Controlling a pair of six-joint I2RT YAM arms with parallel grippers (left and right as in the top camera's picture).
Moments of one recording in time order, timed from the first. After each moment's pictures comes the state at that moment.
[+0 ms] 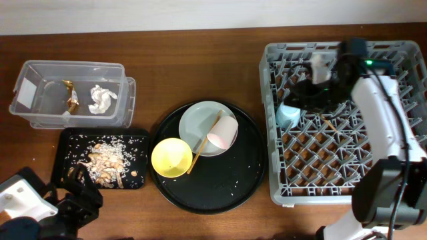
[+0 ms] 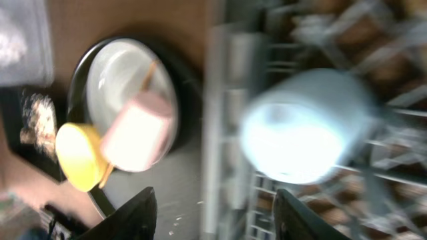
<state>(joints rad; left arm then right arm) 0.13 0.59 1.36 -1.25 -0.09 -0.45 -0.06 1.79 1.55 -1.15 -0.56 -0.02</state>
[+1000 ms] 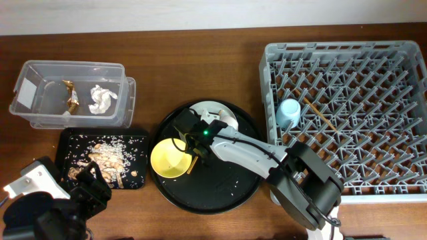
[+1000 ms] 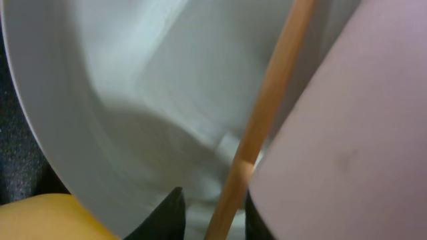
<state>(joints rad) 0.13 0.61 1.25 -1.26 -0.06 -0.45 0.82 2.04 1.37 -0.60 0.10 1.00</state>
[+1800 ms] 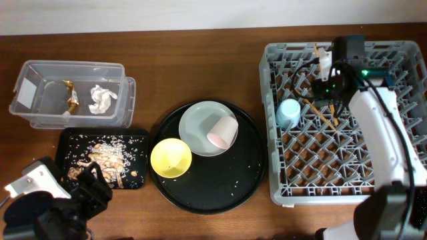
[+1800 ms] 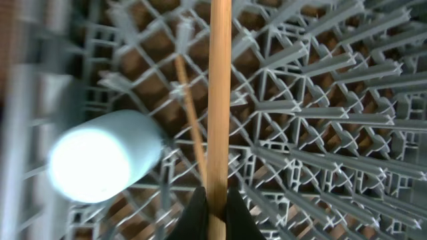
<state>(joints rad) 0.13 0.61 1.25 -1.27 -0.05 -0.45 -0.05 1.68 1.49 -0.95 0.13 -0.21</state>
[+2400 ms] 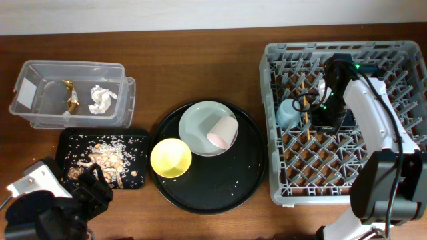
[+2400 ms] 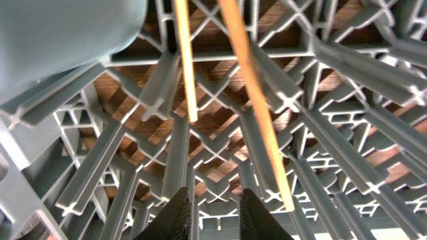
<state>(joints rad) 0.13 0.61 1.25 -1.27 -0.05 -0.44 -0.07 1.82 1.48 -1.32 0.06 0.01</state>
